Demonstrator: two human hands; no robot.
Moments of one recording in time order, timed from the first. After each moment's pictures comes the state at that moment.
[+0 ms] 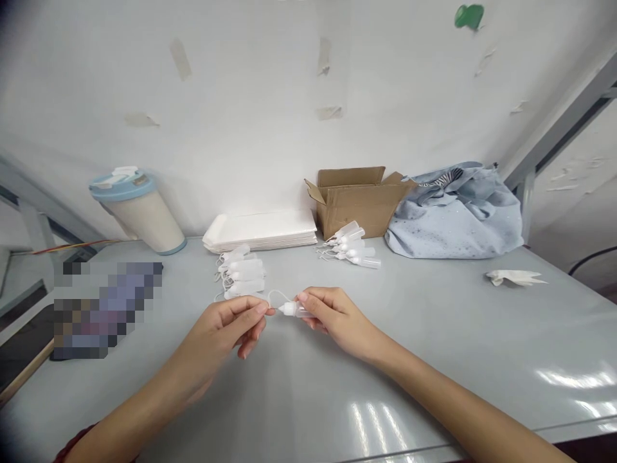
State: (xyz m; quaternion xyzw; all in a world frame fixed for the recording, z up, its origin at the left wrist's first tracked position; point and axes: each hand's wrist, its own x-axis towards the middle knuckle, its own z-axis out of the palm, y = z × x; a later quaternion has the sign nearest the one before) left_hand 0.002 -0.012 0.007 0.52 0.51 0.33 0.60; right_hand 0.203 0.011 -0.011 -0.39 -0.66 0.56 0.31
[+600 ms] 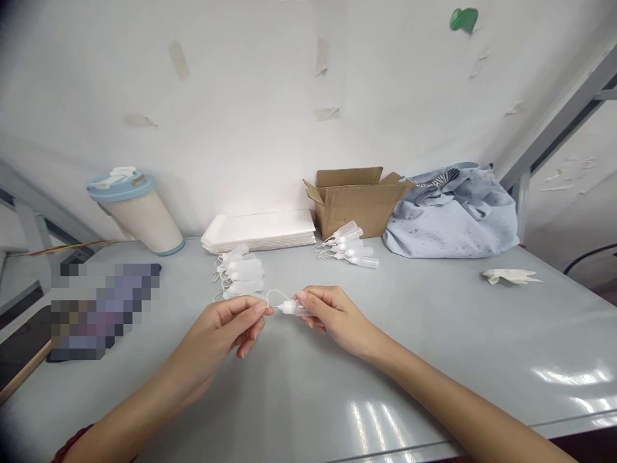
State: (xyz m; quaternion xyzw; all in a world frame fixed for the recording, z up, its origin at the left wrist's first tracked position) left_hand 0.003 -0.014 0.008 0.51 0.51 0.33 0.60; right_hand 0.202 0.012 -0.010 -0.39 -0.65 0.57 0.32
